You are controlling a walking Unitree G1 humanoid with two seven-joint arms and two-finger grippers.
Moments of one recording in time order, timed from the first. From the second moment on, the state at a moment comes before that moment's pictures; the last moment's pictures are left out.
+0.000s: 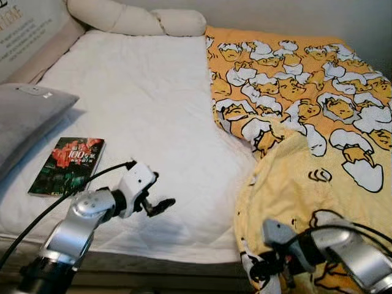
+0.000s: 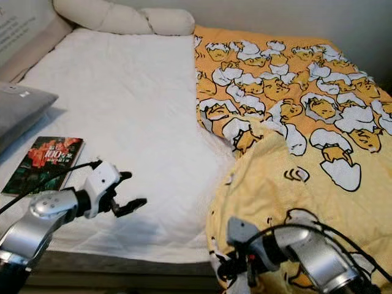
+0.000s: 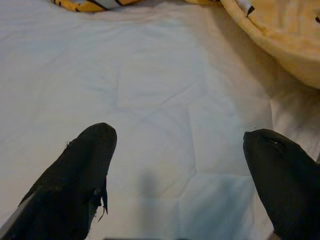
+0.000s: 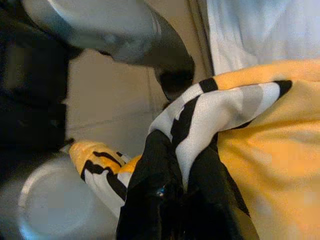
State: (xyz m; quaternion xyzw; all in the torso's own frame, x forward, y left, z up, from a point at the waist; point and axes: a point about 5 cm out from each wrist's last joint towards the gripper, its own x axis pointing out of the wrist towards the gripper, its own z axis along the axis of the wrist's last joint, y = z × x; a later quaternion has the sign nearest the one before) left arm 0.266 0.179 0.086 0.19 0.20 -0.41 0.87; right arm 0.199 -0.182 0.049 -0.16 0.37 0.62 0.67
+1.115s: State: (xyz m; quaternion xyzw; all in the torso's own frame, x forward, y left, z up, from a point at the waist) left arm 0.277 0.166 0.089 0.19 0.18 -0.41 0.87; right arm 0.283 -0.165 0.053 -0.11 0.31 0.24 0.91
